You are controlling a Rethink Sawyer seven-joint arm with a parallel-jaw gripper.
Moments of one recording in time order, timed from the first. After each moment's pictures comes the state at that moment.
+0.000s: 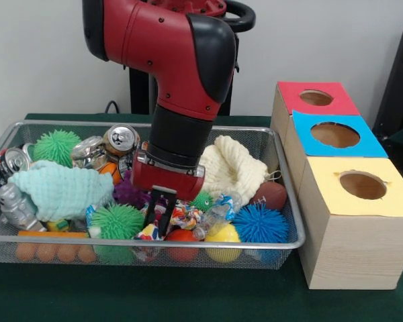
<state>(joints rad) -0.13 -0.33 -0.23 1.47 -0.01 0.08 1.57</state>
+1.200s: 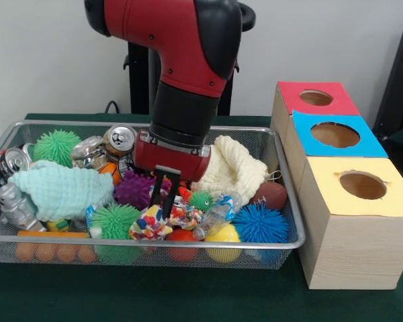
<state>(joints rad) -0.12 -0.42 -0.23 1.50 0.04 0.16 1.57</state>
